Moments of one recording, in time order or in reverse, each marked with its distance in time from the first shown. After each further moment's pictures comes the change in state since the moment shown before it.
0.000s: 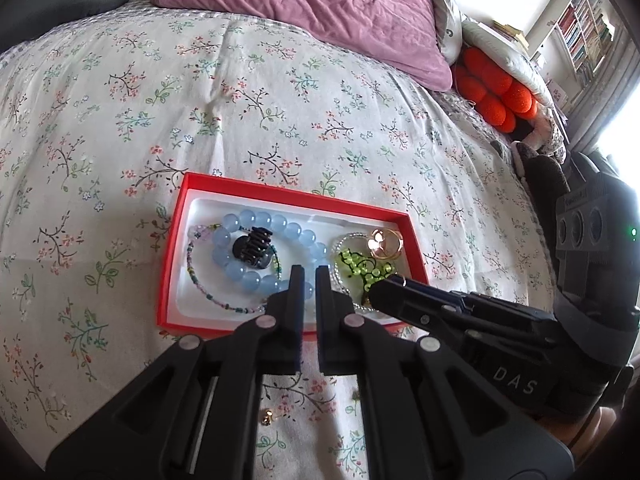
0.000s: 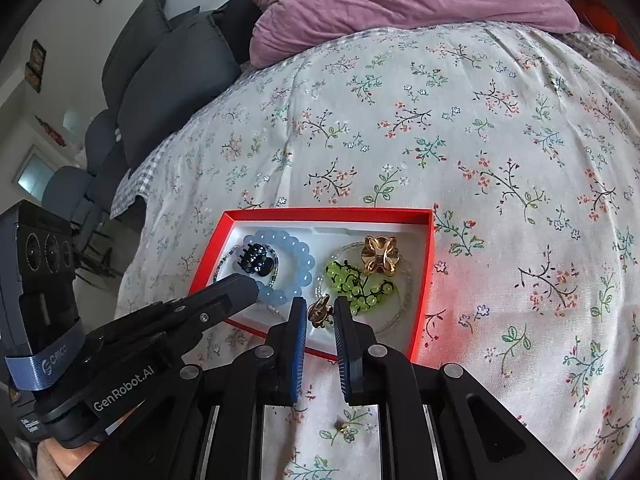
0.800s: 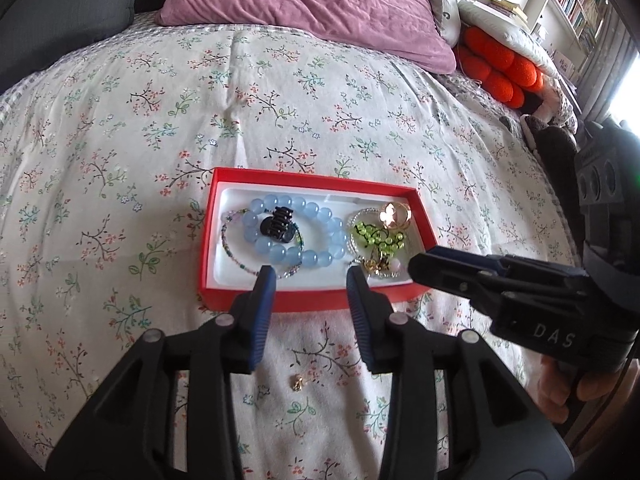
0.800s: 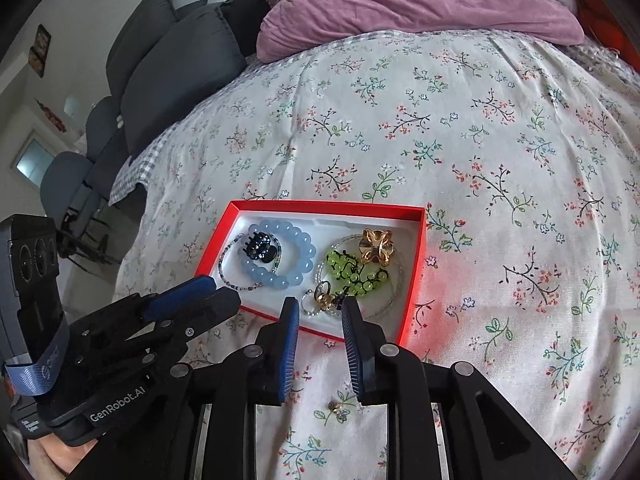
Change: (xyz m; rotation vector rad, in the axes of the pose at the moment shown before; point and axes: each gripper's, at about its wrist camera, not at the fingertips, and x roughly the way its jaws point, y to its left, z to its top) left arm -0.026 -0.009 -0.014 0.098 0.008 0.117; right arm -0.021 0.004 -0.006 -0.049 0.015 -0.024
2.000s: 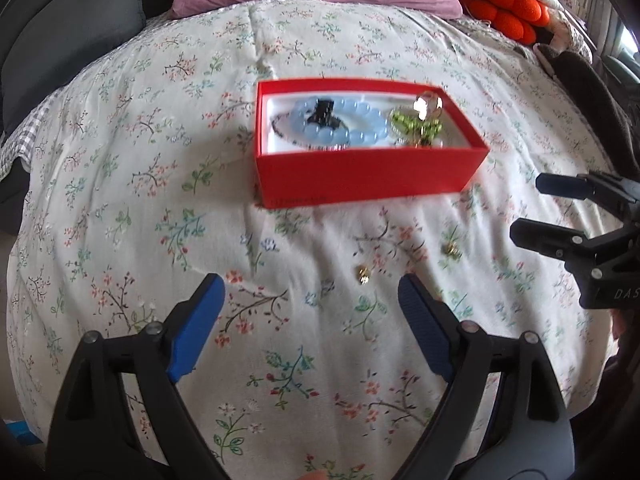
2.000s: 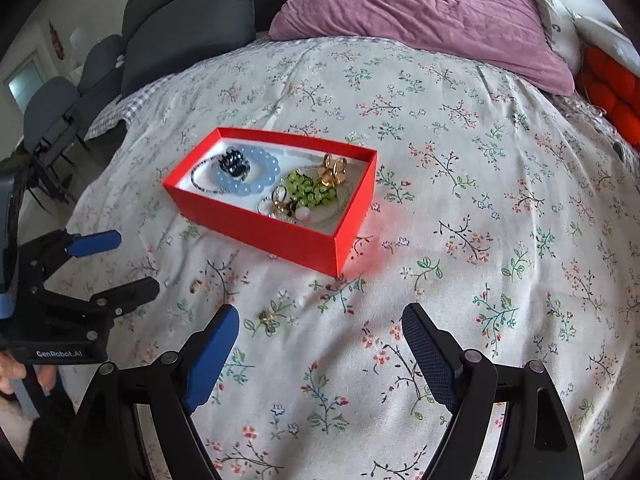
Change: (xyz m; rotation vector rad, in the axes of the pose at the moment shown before) left arm -0.008 0.010 -0.072 0.146 0.065 0.176; right arm -0.023 -0.003 -0.067 -0.230 0.008 -0.207
